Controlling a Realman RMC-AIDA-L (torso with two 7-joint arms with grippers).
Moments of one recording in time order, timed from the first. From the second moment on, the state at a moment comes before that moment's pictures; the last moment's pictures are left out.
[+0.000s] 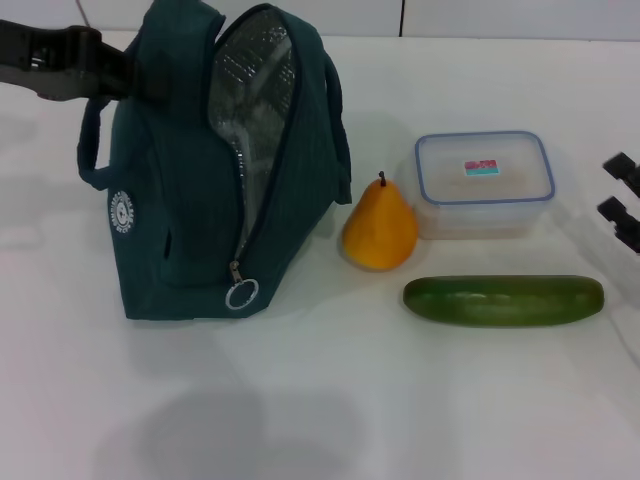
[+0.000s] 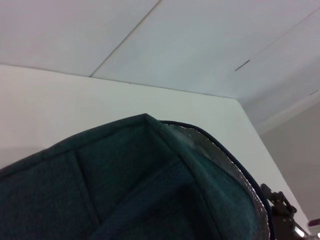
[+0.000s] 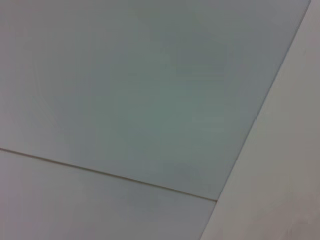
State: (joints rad) left arm -0.65 -1.88 0.66 1.11 2.12 1.89 -2.62; right arm 0.43 2.03 -0.93 0.01 -0.97 -1.35 1.70
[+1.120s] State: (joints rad) left arm -0.66 -1.88 0.66 1.12 2.11 1.88 -2.61; right arm 0.65 2.03 -0.94 0.07 -0.98 -1.15 1.73
